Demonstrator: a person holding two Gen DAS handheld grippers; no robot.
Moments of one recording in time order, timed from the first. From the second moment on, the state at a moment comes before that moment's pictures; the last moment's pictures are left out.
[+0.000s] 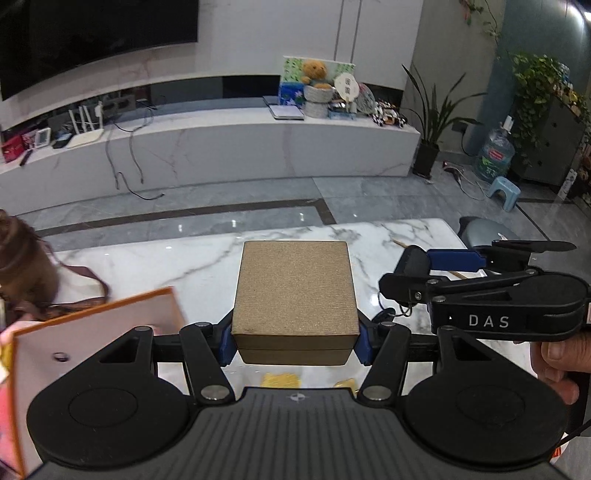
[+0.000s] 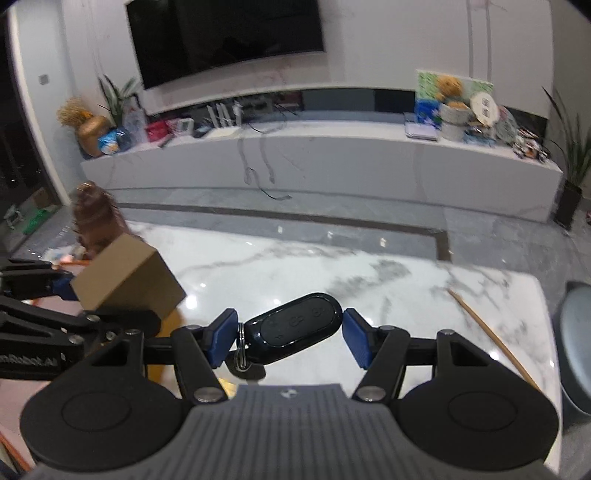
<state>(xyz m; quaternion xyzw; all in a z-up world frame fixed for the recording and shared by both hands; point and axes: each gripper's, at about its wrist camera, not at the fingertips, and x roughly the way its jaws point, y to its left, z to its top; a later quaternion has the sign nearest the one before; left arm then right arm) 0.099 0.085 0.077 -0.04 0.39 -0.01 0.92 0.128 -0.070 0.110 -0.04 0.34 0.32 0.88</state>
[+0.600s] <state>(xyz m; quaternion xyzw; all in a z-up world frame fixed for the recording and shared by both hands) -0.008 0.181 0.098 -0.05 0.39 0.09 0.92 0.031 0.055 0.145 -0.11 0.29 0.45 0.84</state>
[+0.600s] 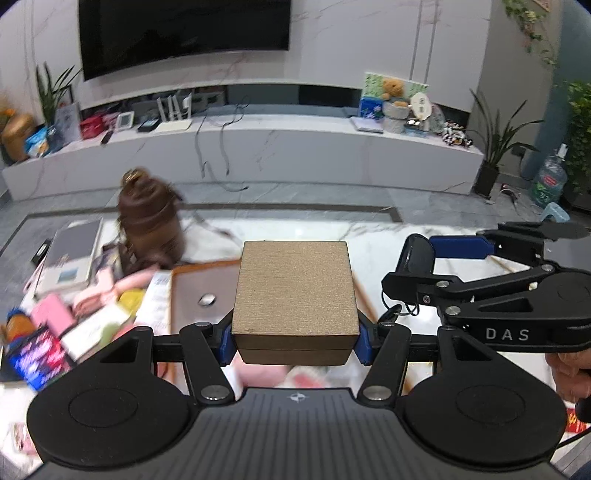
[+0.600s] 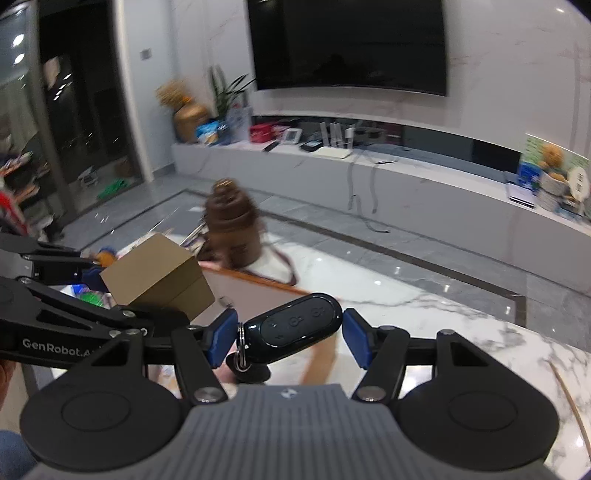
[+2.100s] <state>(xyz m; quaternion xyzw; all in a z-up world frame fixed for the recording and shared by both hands) -0.070 0.187 0.004 -0.05 0.49 0.11 0.86 -0.006 0.124 0.083 -0.22 0.33 0.45 0.80</state>
